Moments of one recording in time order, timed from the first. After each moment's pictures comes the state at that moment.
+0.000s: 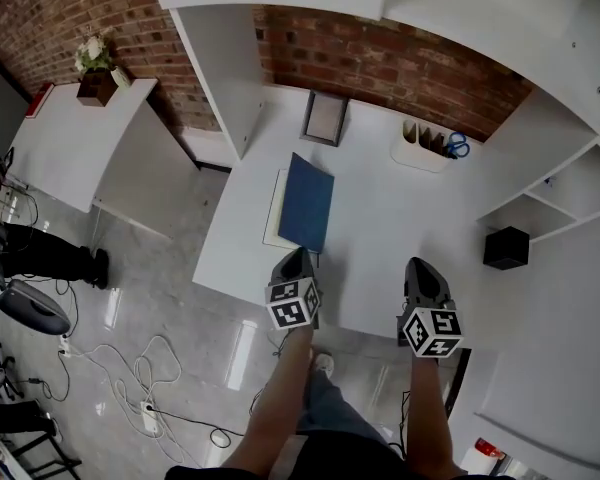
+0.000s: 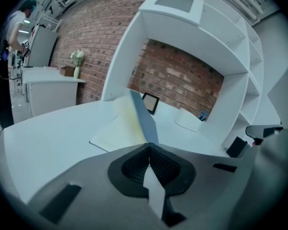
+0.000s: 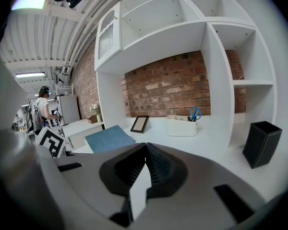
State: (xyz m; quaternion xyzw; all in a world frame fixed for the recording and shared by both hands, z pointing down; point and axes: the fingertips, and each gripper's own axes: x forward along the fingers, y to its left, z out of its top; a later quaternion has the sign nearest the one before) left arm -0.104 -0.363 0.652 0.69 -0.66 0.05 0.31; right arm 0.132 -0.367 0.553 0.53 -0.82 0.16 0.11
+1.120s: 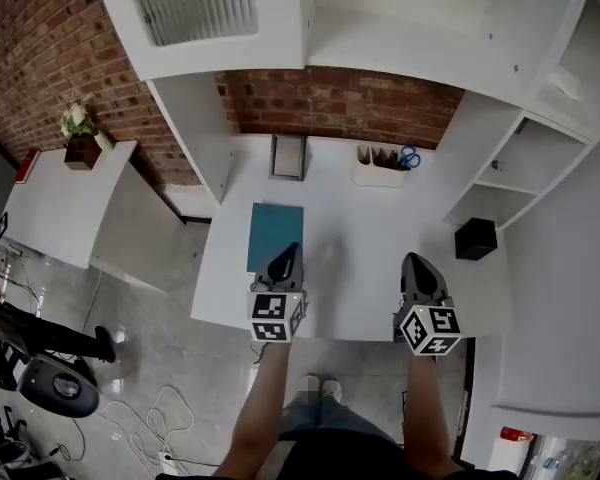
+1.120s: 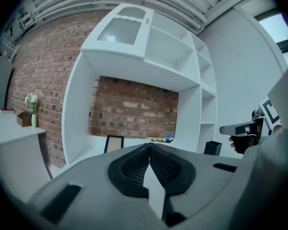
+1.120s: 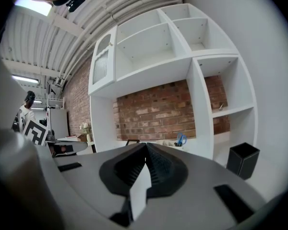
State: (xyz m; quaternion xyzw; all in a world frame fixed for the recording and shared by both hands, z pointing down) left arm -0.061 -0.380 0.488 0.83 -0.55 0.05 0.09; right arm 0.170 -0.354 0.467 0.59 -0.80 0.11 0.01
